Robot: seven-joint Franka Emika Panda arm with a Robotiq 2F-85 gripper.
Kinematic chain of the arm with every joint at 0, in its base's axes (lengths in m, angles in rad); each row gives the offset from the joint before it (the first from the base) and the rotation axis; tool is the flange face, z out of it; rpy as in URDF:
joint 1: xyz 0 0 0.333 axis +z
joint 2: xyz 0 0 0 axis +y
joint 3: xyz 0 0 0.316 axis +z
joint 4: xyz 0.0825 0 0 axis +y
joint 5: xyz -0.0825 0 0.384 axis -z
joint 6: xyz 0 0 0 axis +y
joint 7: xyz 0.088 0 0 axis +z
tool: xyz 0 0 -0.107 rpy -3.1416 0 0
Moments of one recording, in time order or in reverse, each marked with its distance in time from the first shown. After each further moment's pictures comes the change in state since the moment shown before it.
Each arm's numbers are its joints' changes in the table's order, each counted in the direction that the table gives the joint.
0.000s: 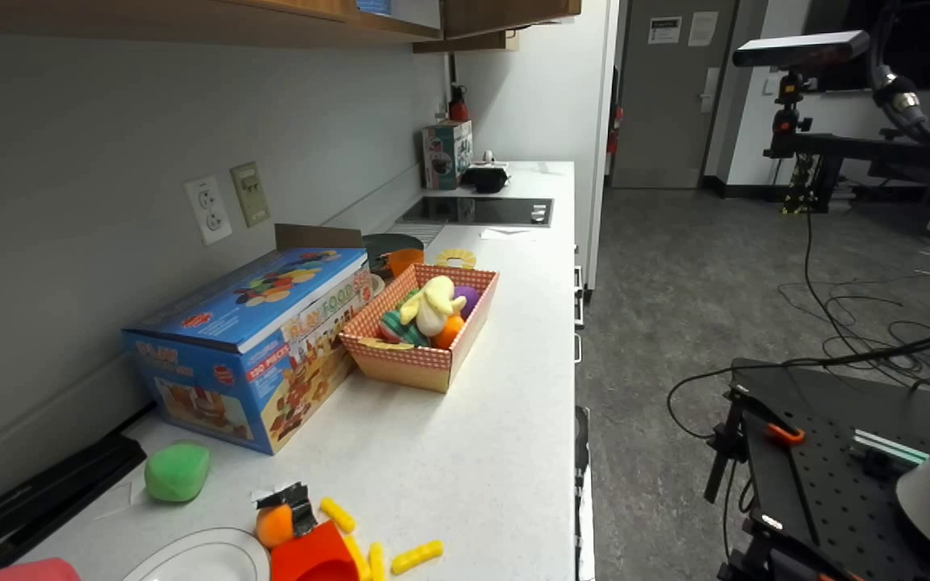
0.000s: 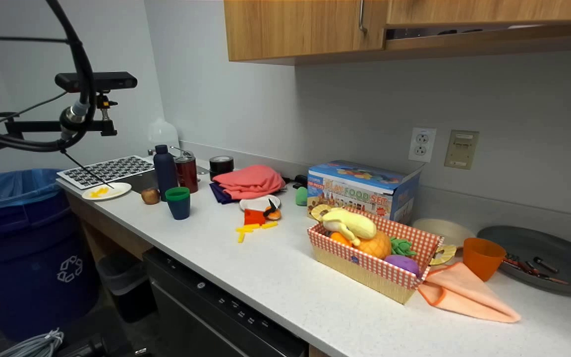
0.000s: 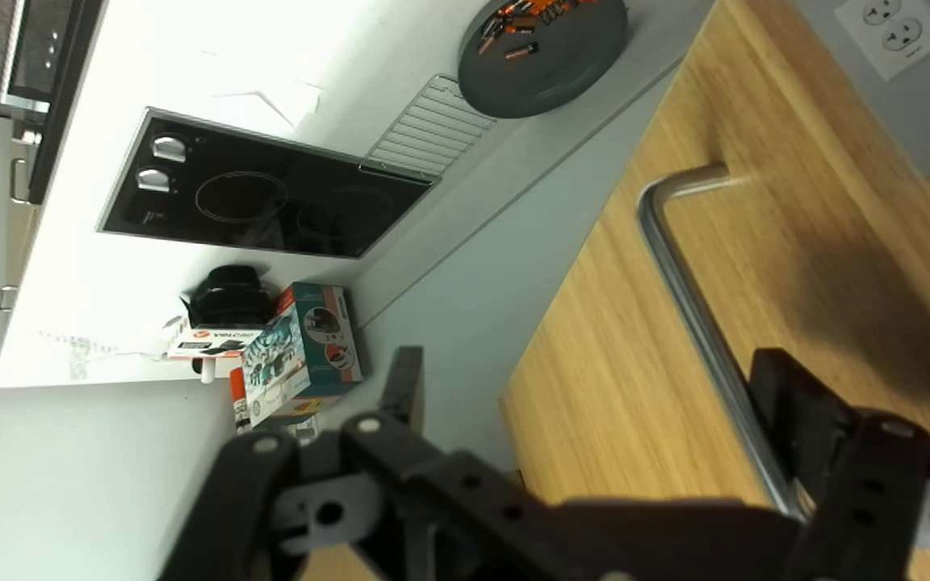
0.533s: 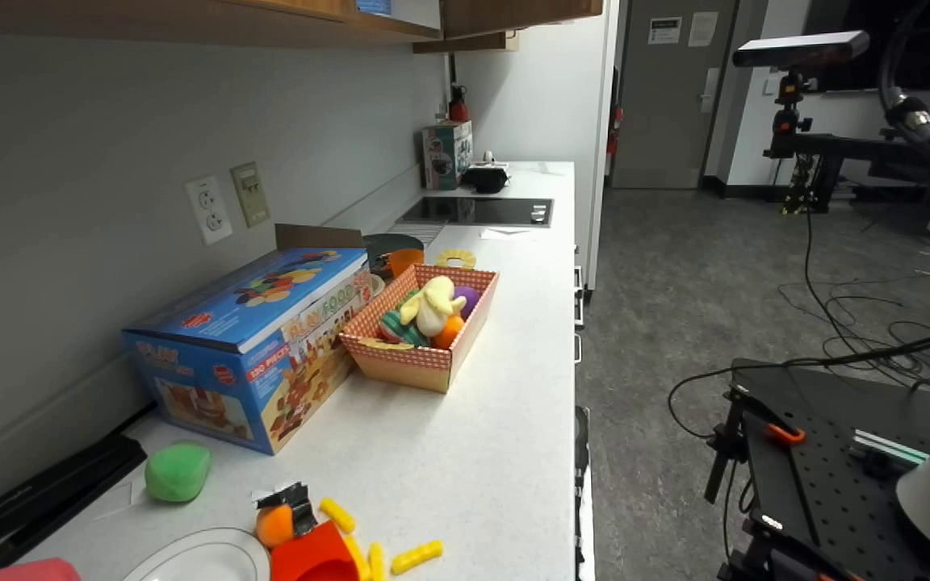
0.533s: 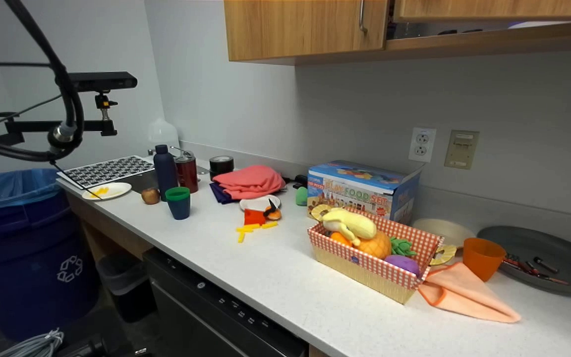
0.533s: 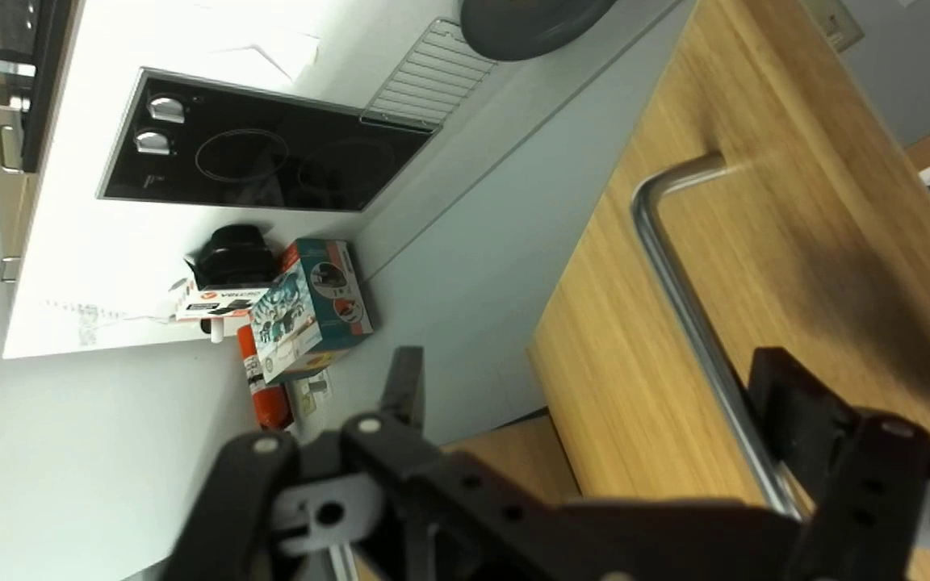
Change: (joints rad) arm -0.039 -0.064 -0.025 0.114 -0.038 -0.153 0.037
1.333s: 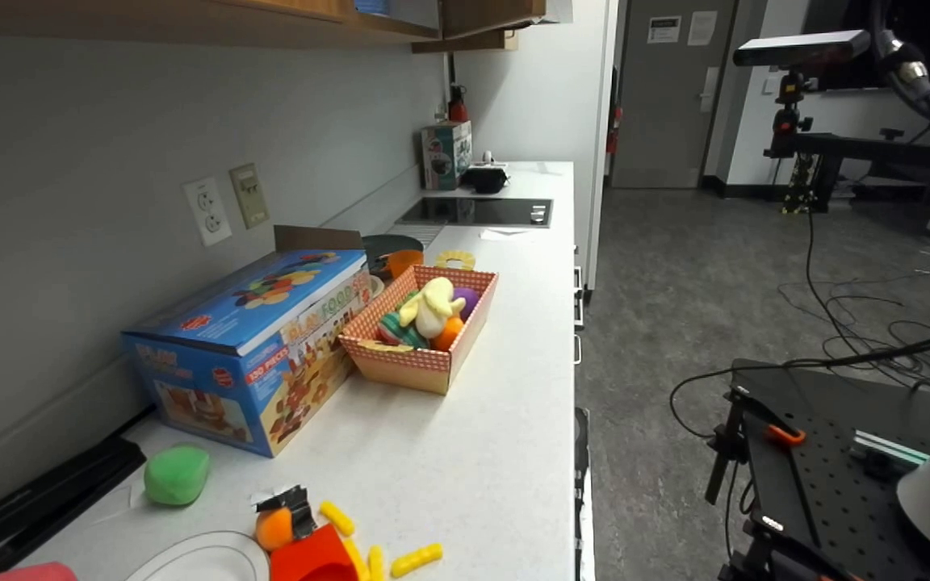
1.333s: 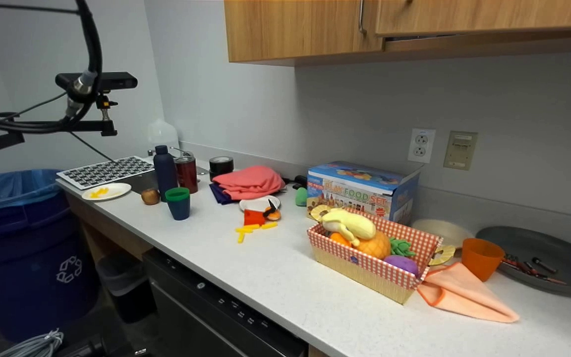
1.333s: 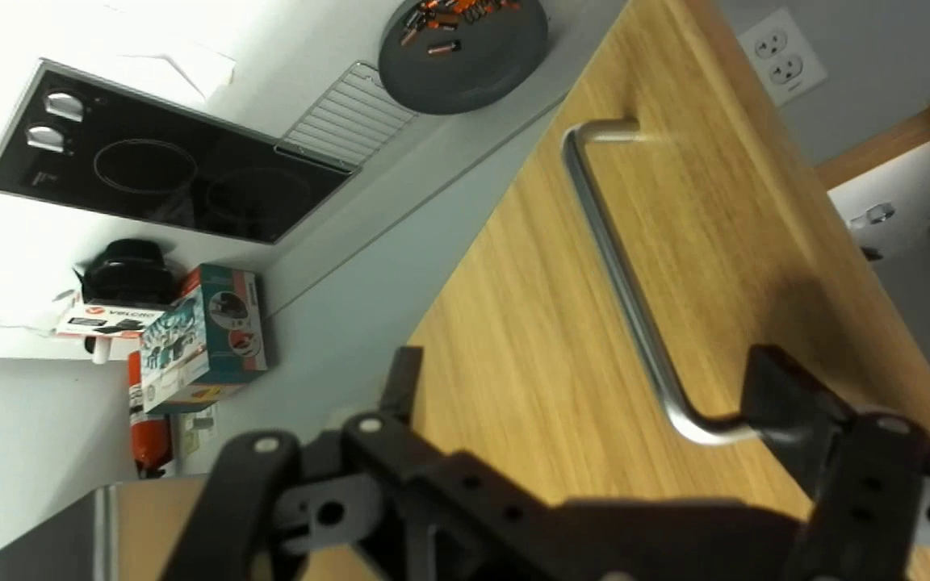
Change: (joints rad) arm 0.086 0.121 0.079 -0.236 -0.026 0.213 0.048
